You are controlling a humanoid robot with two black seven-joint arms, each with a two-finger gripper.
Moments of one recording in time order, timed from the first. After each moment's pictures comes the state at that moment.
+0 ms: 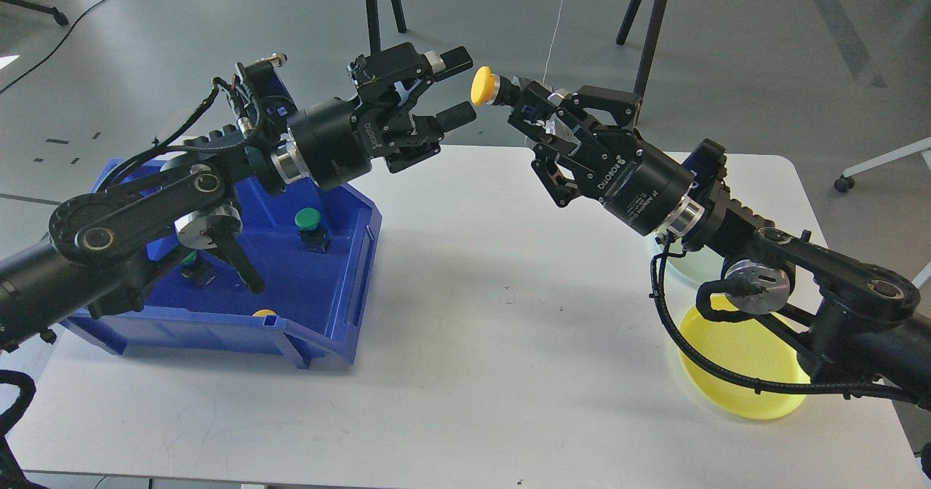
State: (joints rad) left arm -0.92 0.46 -0.41 -1.17 0.60 -0.49 -0.49; right arm 0.70 -0.47 0.52 1.25 -0.30 0.49 0.48
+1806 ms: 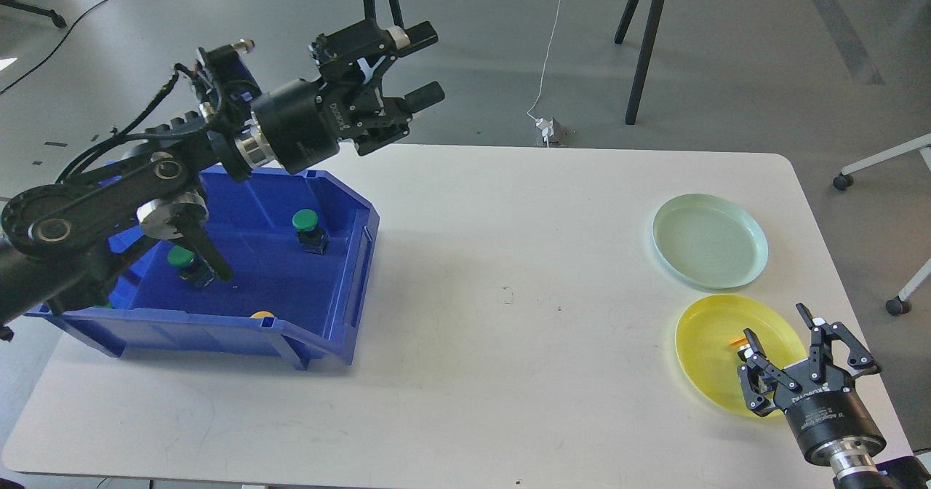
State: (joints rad) left arm -0.92 0.67 -0.45 -1.19 0.57 -0.49 -0.49; right arm -0.32 -0.45 1.20 1.46 -0.17 0.23 0.46
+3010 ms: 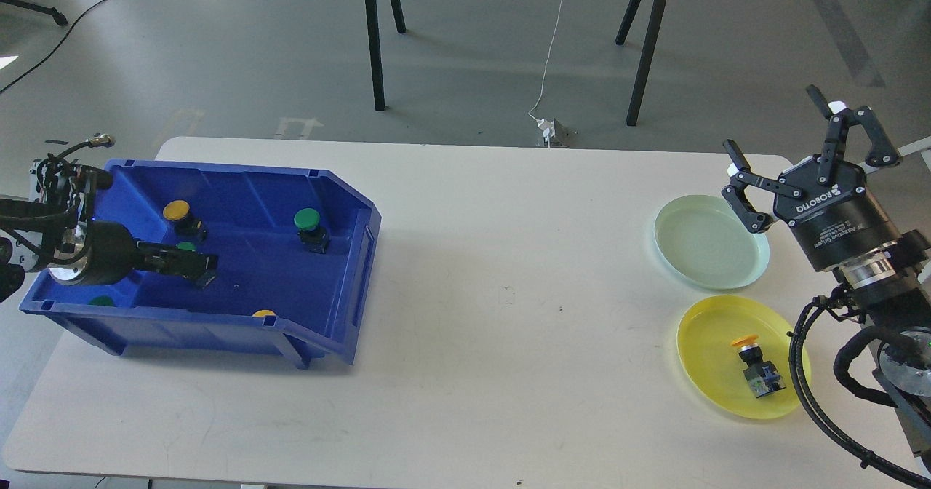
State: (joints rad) left arm -0.81 0.79 -0.29 -0.77 1.74 -0.49 -0.49; right arm 0.14 -0.58 1.16 1.39 -0.15 0.42 0.34
